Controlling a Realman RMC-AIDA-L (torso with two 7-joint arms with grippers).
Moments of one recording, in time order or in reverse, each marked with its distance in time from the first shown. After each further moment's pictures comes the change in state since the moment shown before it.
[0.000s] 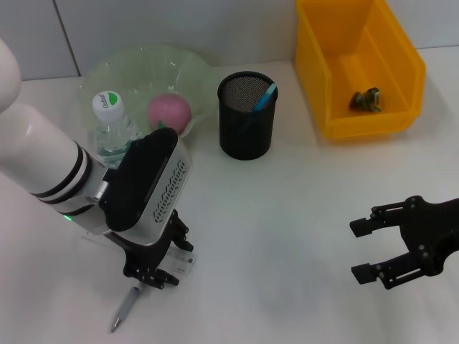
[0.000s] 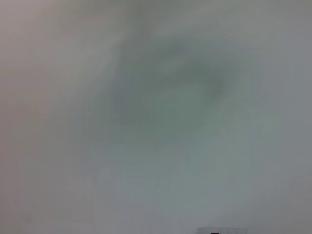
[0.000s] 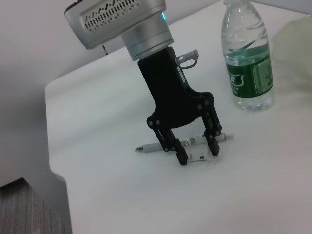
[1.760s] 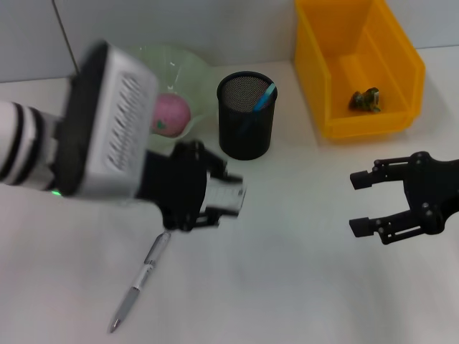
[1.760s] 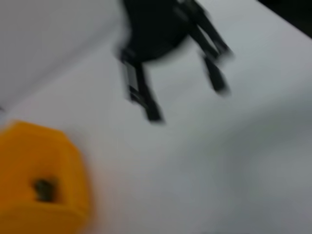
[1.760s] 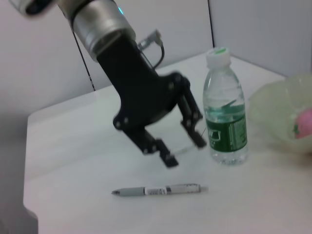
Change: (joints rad) left arm 0.242 0.007 -0.035 0.467 -0.241 0.031 -0.072; right arm 0.003 -0.013 0.025 -0.060 0.126 0.007 -0.009
